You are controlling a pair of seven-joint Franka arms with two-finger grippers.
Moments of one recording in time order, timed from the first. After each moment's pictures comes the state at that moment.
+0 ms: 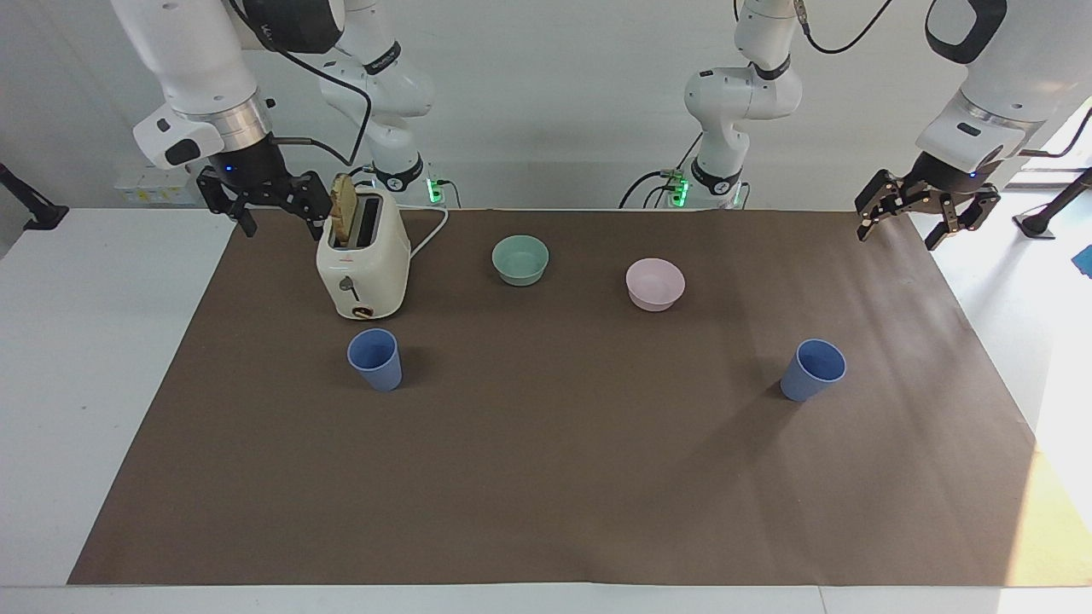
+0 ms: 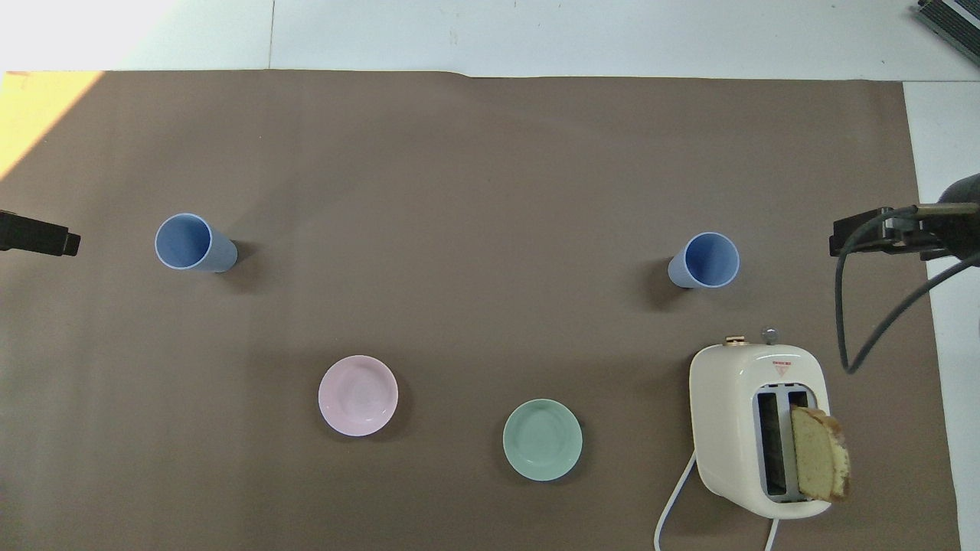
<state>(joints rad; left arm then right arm) -0.06 -0.01 0.07 -1.56 -0.03 1.61 0.25 -0.17 -0.01 0.19 -1.57 -0.03 1.59 0.08</state>
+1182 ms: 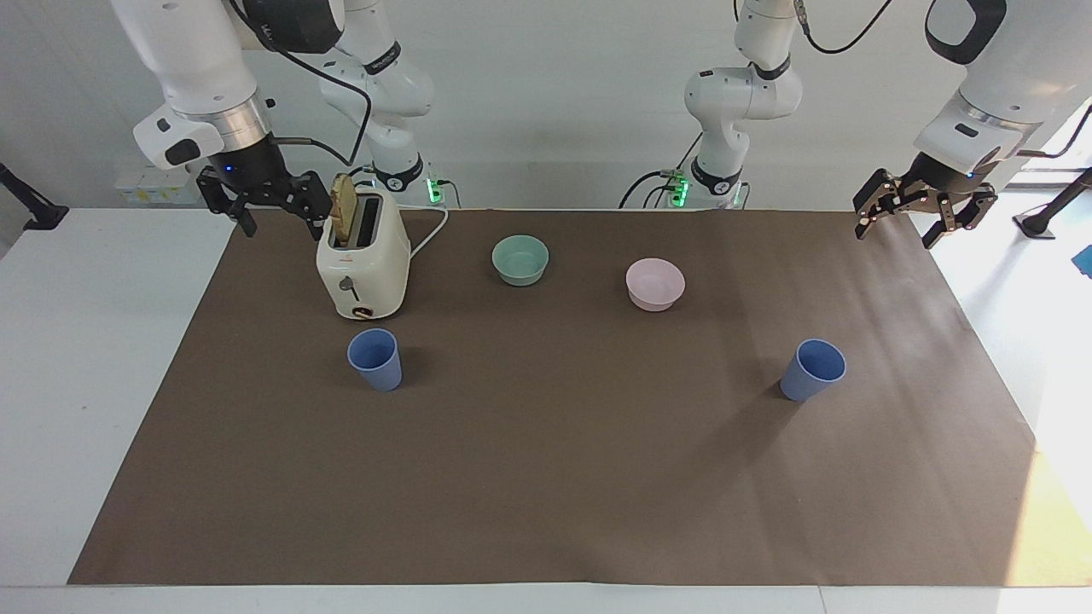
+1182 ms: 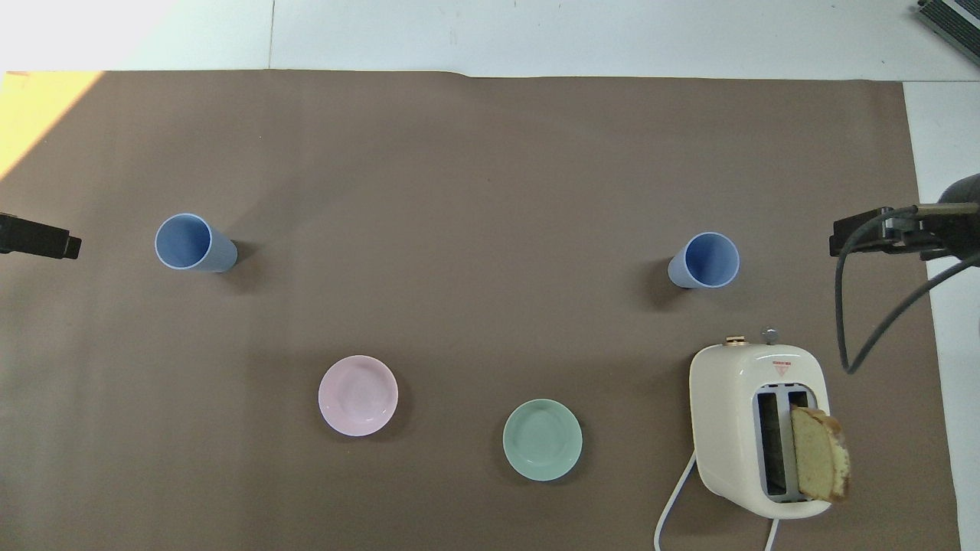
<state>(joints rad) -0.06 -0.01 0.07 -1.56 -0.03 1.59 0.25 -0.17 -0.01 0.19 -1.57 -0.03 1.59 0.08</state>
